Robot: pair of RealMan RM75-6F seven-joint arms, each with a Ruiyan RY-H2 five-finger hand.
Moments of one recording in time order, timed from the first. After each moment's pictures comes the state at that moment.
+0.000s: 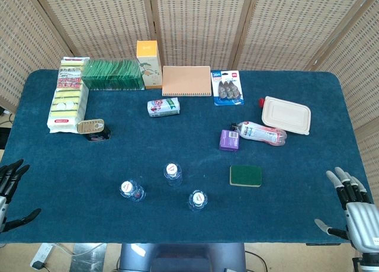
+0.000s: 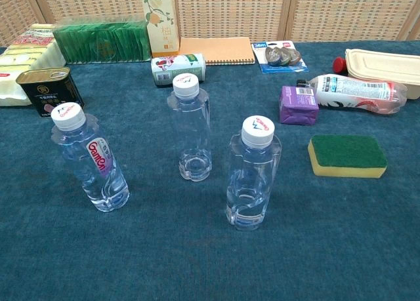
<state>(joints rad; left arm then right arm) 0.00 -1.01 0.06 -1.64 1.73 1.64 -0.19 -0.04 -0.93 -0.03 -1.90 -1.64 1.57 0.01</state>
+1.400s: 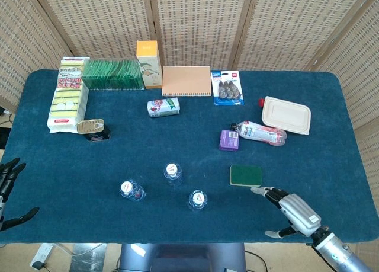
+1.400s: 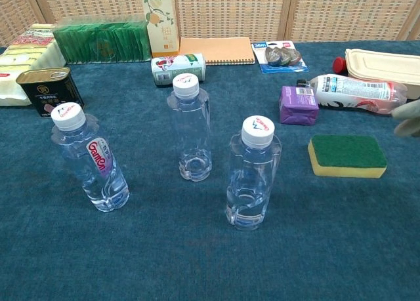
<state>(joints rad) 0.00 -1.00 0.05 -1.66 1.70 1.64 -0.20 0.31 -1.04 -0.11 -1.69 -1.91 1.22 0.49</state>
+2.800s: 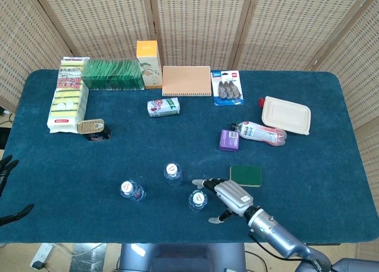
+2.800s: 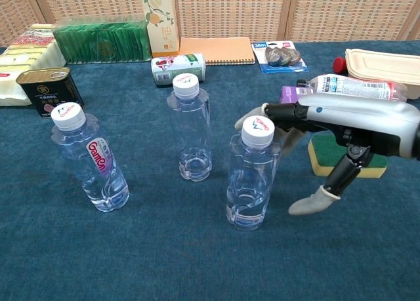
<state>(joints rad) -0.01 -0.99 0.04 -1.64 1.66 1.62 -0.26 0.58 -1.34 0.07 -1.88 -1.43 0.88 0.06</state>
